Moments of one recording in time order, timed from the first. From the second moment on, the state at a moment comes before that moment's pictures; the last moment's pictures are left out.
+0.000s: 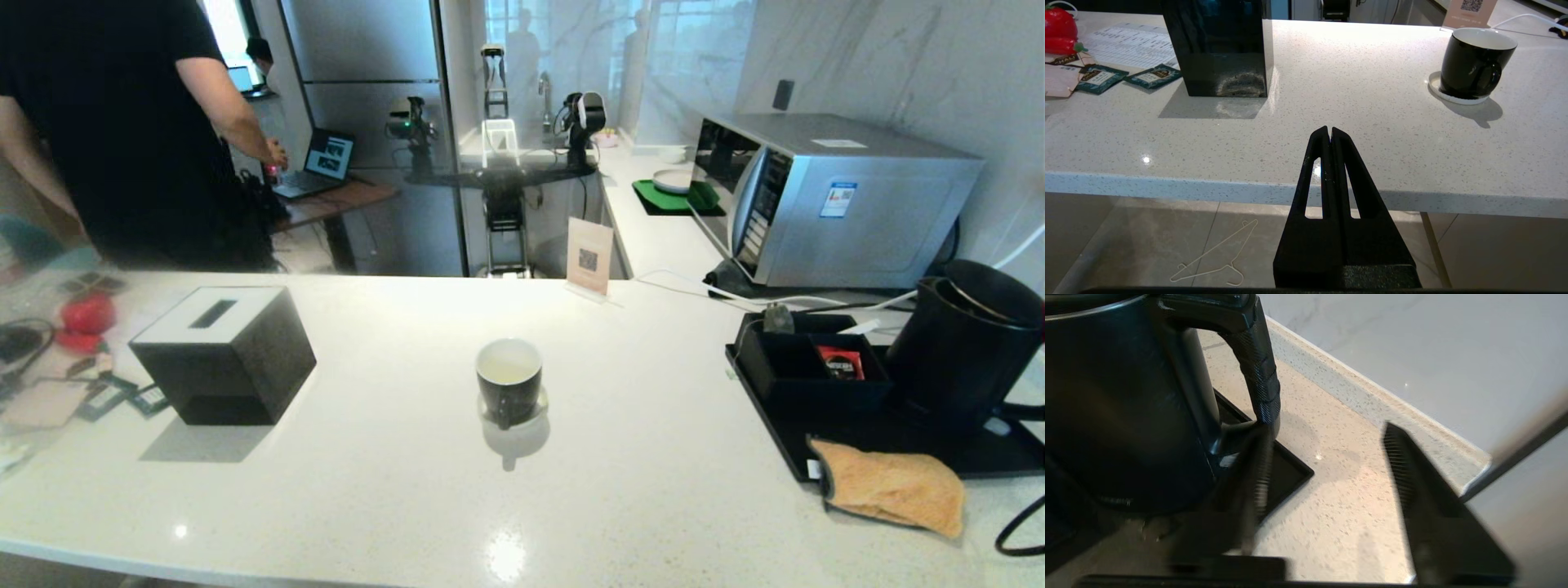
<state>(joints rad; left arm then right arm) 0.00 0.00 0.00 0.00 0.00 -0.04 -0.50 1.71 -0.21 -1.36 -0.40 -0.02</state>
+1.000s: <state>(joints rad) 0.00 0.00 0.00 0.00 0.00 -0.04 -0.40 1.67 -0.70 -1.23 -0.26 -0.11</state>
